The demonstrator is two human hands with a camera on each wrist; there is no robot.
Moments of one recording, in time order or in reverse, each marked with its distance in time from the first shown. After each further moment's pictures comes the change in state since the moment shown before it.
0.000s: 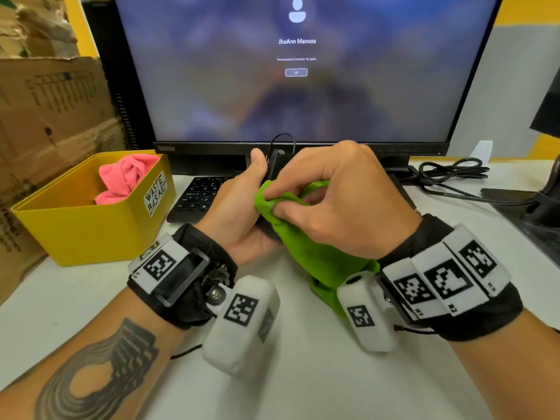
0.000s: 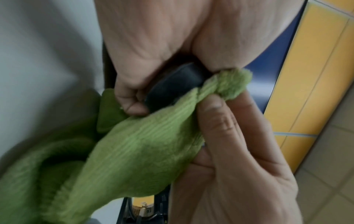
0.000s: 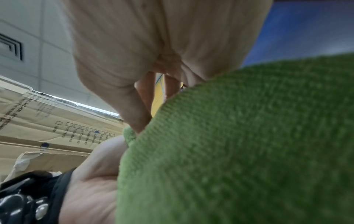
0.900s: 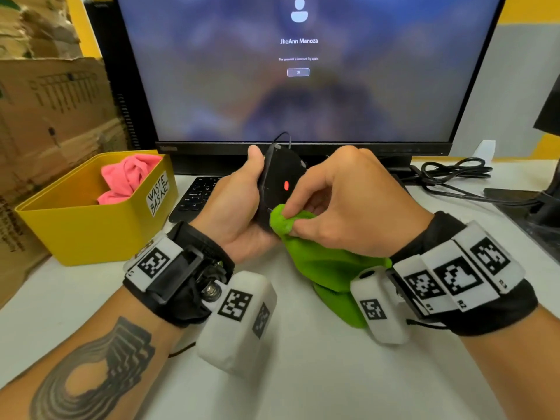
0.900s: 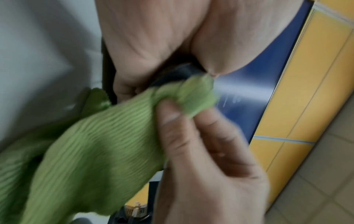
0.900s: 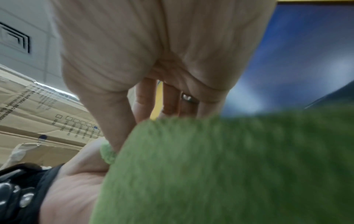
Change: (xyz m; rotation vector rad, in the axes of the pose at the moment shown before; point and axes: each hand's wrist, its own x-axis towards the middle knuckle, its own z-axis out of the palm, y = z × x) left_hand 0.003 0.005 -0.001 -0.104 -0.014 0.020; right_hand -0.002 0.002 -0.010 -0.105 -0.153 0.093
